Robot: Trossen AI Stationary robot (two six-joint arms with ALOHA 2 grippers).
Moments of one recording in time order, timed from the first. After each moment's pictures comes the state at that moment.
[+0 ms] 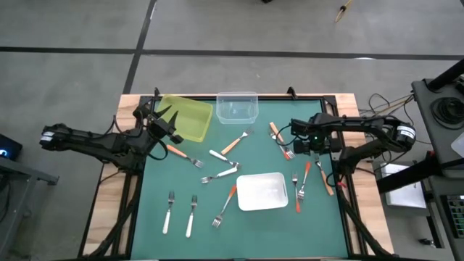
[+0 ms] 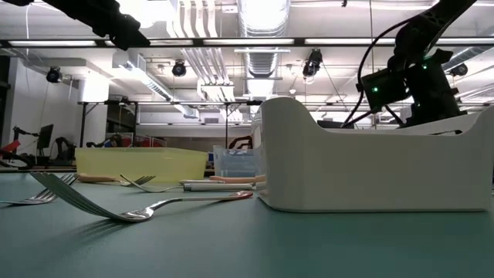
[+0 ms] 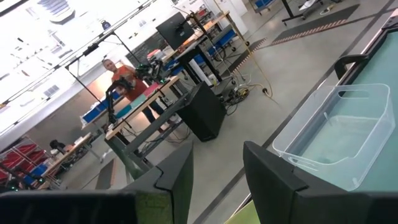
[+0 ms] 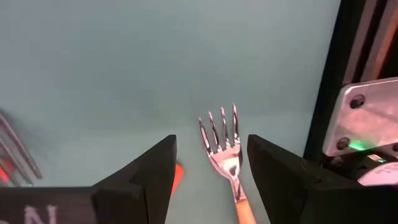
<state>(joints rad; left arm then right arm) -0.13 0.72 0.56 0.04 -1.20 0.49 -0.50 1.35 0.65 -1.08 -0.05 1.14</state>
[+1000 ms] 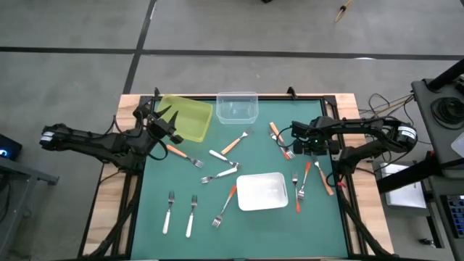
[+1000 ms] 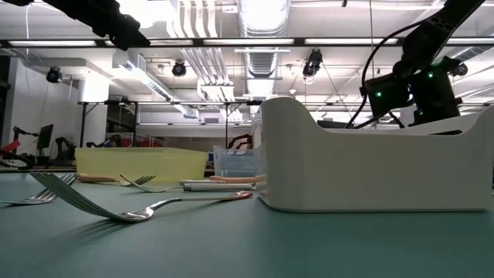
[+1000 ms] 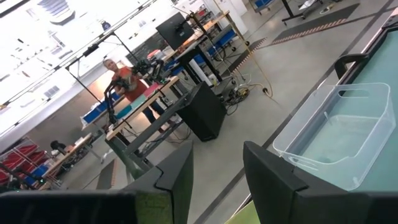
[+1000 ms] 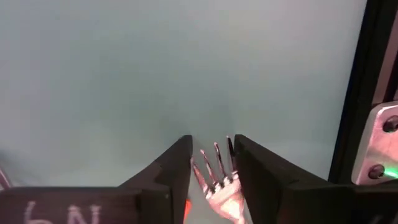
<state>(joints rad) -0.13 0.72 0.56 0.04 -1.20 0.49 -0.50 1.34 0.58 -0.95 0.00 1.18</state>
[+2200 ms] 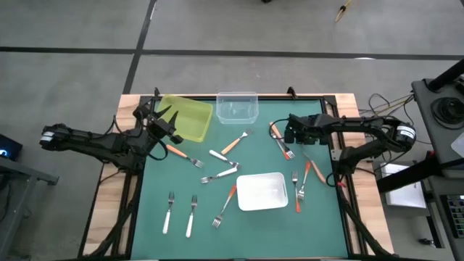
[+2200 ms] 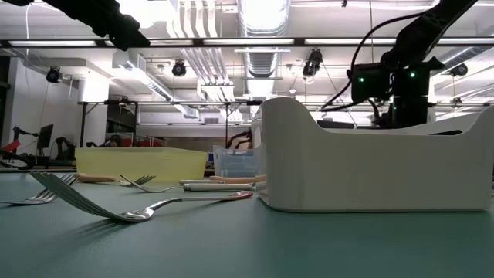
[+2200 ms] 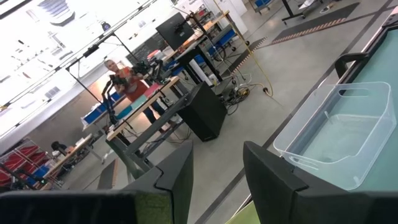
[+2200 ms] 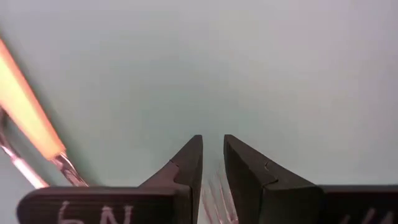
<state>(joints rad) -0.13 0.72 0.56 0.04 -1.20 0.50 -0.50 1.35 0.65 -0.74 0.19 1.11</state>
